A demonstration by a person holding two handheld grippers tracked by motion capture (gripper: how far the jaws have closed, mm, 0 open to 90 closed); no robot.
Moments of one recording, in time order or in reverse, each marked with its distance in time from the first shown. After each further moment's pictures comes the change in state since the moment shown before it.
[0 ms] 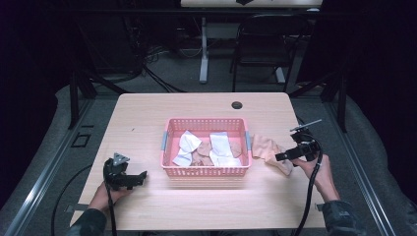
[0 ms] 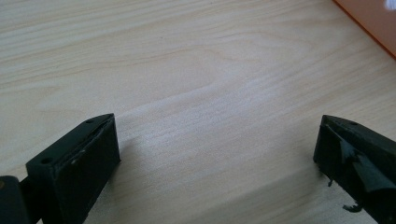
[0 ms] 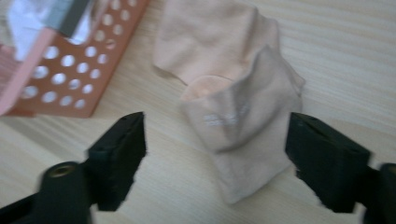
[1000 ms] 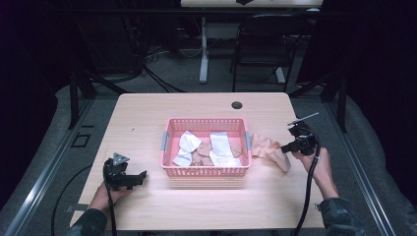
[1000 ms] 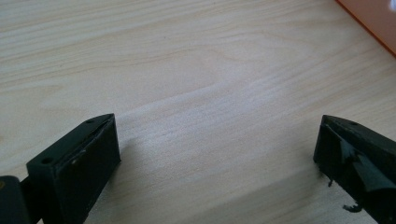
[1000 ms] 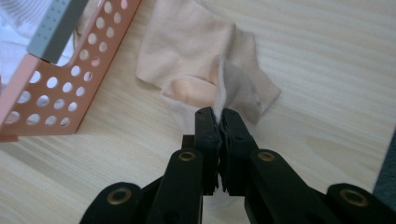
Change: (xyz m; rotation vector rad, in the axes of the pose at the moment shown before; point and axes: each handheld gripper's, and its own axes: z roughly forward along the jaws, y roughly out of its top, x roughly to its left) left arm 0.000 0.000 0.000 -0.002 0.009 -0.004; right arm -0.001 0.020 0.001 0.028 -0.062 -0.007
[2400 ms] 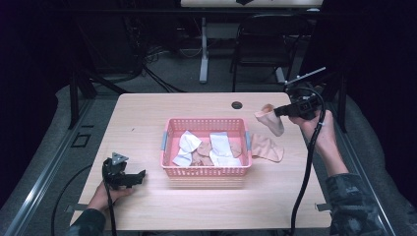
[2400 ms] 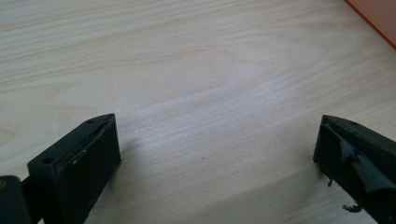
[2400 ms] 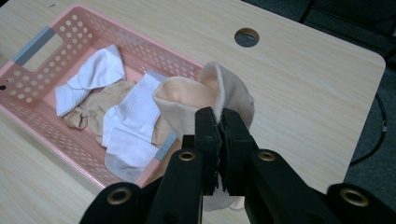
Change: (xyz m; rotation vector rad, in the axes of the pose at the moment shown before) left arm 0.003 0.000 0.000 0.000 0.017 -0.017; right arm 0.057 0.077 -0.112 -0.215 -0.005 -0.161
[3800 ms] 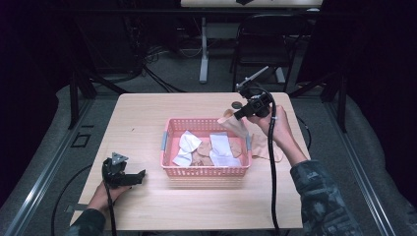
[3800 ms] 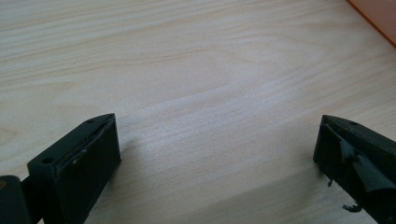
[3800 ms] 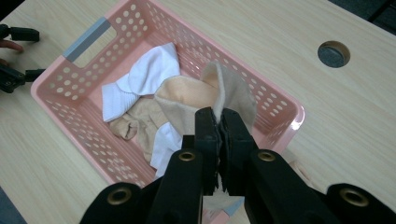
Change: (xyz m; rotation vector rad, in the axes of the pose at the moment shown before) left arm 0.001 0.000 -0.001 0.006 -0.002 -0.002; right arm 0.075 0.050 0.066 0.115 0.124 -0.118
